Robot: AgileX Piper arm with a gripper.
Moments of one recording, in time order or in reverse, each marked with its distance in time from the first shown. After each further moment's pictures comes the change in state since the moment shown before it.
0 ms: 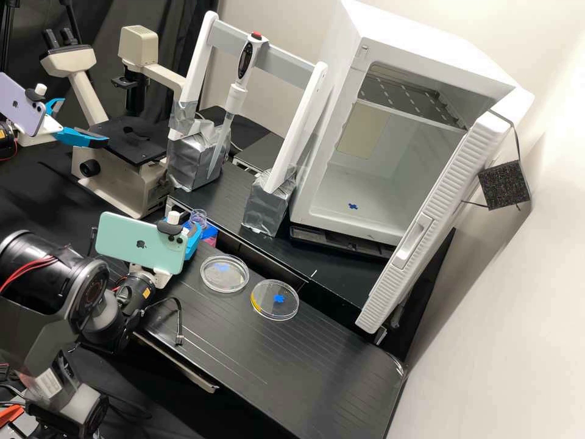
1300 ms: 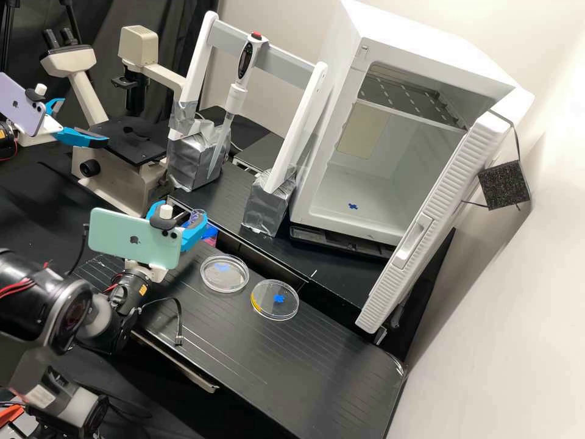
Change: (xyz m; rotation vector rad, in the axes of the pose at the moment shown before) arm -0.012 0.012 -0.015 -0.030 0.103 0.054
